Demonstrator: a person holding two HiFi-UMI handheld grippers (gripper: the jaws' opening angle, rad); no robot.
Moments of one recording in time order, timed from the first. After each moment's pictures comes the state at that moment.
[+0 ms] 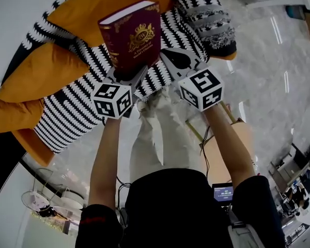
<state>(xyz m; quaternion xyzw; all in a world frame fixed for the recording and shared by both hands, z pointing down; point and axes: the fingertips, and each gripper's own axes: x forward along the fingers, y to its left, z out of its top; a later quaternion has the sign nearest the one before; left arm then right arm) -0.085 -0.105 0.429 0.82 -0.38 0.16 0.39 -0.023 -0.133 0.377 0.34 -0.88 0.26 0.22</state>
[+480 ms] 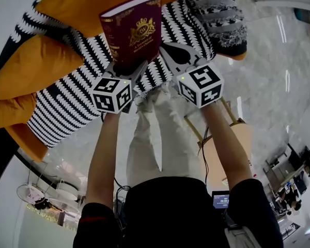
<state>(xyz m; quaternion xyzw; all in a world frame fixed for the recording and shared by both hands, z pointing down) -0.092 -0.109 0.505 0.80 -0.39 0.17 0.42 -0.034 -0.145 0.451 0.33 -0.87 0.28 0.23</state>
